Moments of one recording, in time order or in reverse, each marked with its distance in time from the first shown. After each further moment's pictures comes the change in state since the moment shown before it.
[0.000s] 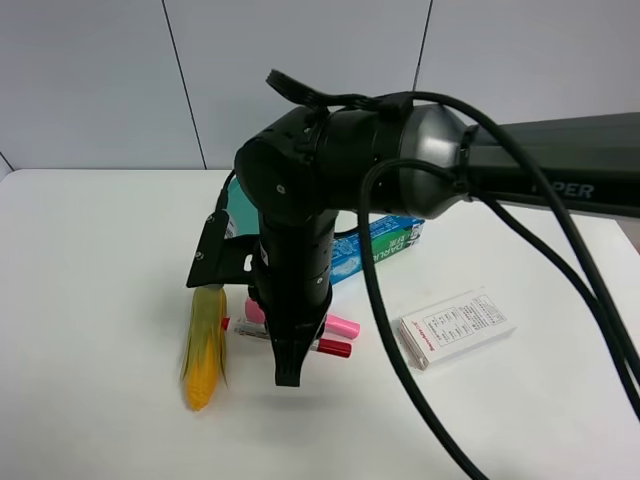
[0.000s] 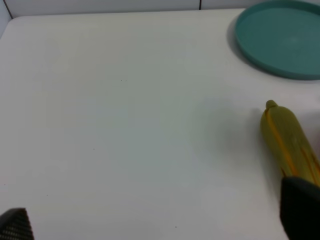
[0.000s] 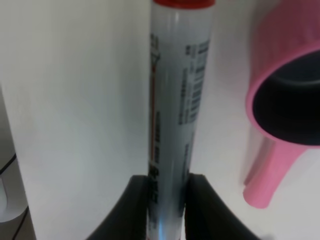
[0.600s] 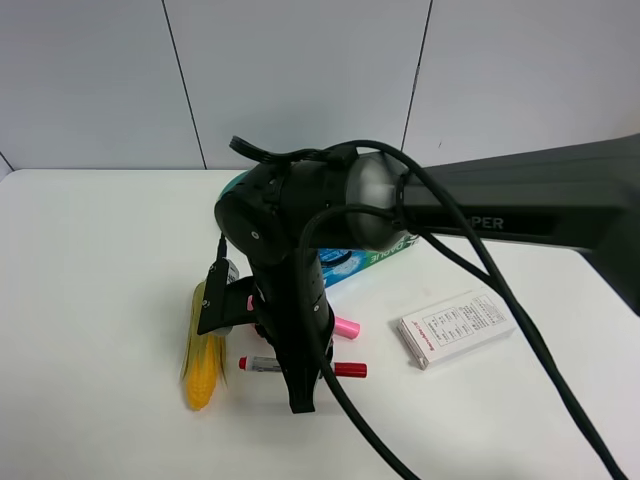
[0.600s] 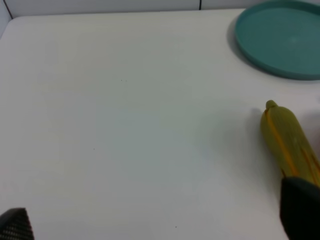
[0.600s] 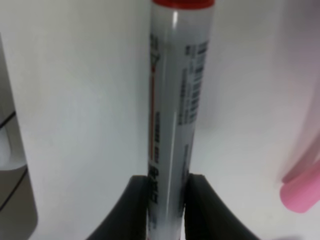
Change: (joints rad) left arm 0.000 0.000 0.000 0.000 0.000 0.000; right arm 0.023 0.104 0.000 -0.028 0.073 -0.054
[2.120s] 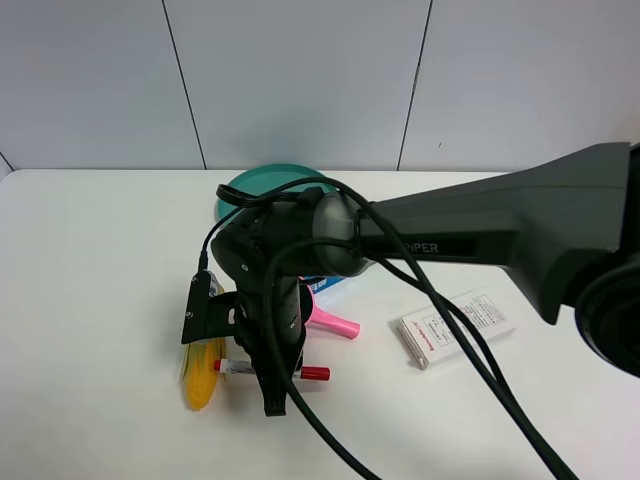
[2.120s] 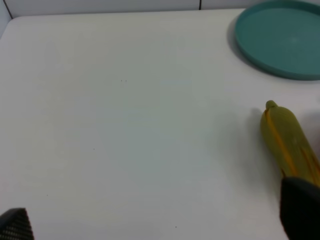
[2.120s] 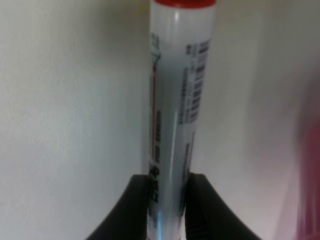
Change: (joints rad) left arm 0.000 0.000 0.000 0.000 0.000 0.000; right arm 0.000 0.108 0.000 0.025 -0.235 -0.025
